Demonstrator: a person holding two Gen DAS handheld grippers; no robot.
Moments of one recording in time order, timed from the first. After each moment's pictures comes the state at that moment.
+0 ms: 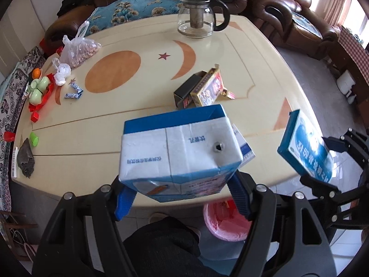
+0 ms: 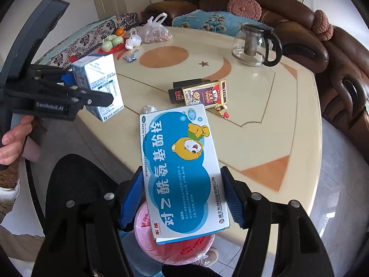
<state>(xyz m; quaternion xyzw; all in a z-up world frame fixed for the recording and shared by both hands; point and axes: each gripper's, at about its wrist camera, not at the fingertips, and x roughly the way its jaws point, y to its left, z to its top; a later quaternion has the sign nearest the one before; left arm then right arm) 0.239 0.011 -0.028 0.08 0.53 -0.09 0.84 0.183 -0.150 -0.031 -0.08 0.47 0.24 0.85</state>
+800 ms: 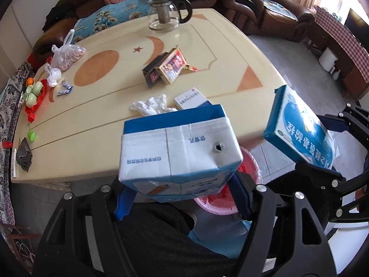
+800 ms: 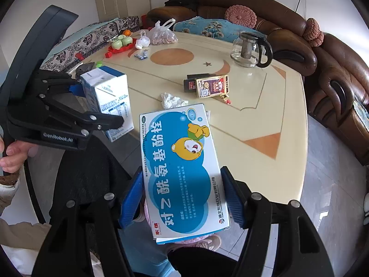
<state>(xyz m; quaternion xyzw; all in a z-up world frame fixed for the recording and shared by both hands) 0.134 -0.019 -0.026 0.12 0.52 -0.14 0.83 0.077 -0.149 -0.011 -0.09 0.45 0.22 0.86</state>
